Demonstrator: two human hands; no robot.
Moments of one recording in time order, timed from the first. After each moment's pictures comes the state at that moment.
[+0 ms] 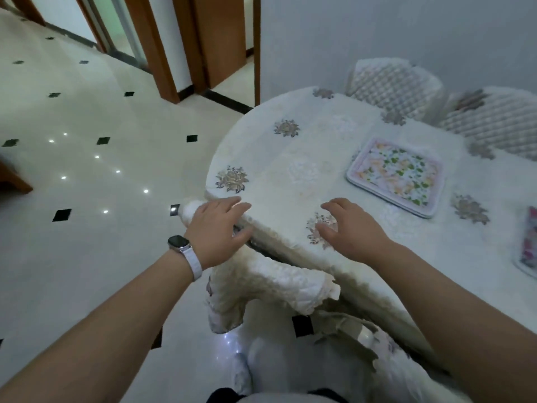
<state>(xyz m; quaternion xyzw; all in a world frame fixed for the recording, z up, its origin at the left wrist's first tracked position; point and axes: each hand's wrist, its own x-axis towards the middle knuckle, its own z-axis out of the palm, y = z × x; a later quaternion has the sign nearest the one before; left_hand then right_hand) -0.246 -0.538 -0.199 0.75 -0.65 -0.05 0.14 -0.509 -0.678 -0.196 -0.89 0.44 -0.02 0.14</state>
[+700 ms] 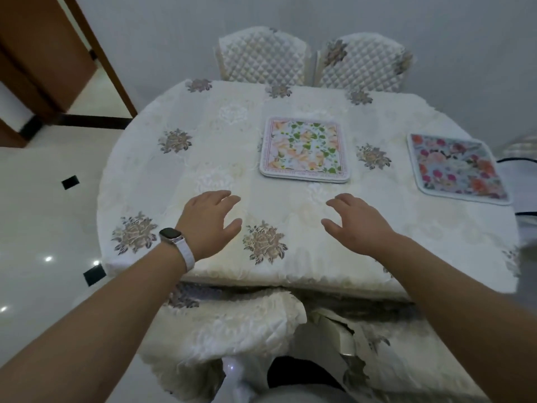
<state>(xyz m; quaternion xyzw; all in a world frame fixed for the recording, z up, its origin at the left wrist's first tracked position) -0.294 -0.741 -0.221 0.57 -0.81 -0.08 0.08 -0.622 -0.732 -0.224 -0.75 0.65 0.01 0.12</state>
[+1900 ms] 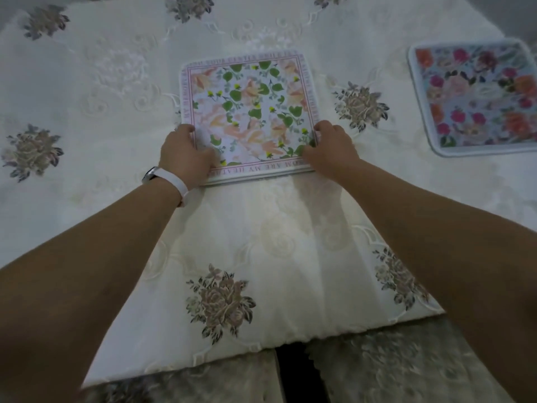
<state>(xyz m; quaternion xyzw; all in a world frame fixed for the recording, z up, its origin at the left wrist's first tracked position) -0.428 -1.037 -0.359 0.68 -0.67 -0.27 0.14 -0.705 -0.977 -0.366 -0.52 0.80 -0.13 0.26</state>
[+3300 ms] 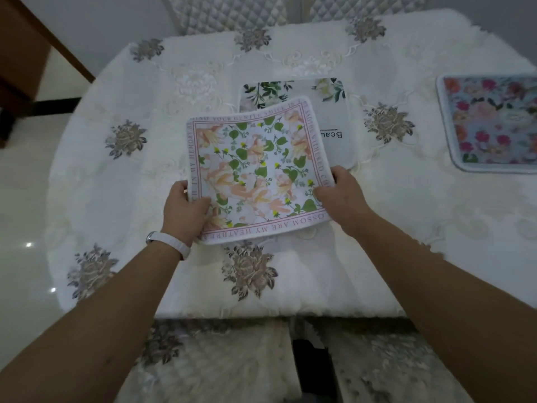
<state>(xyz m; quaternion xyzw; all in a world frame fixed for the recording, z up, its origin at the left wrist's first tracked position) -0.336 -0.886 -0.322 0.73 -0.47 -0.37 0.33 -0.636 -0.867 -0.319 -0.41 0.70 -0.35 0.46</state>
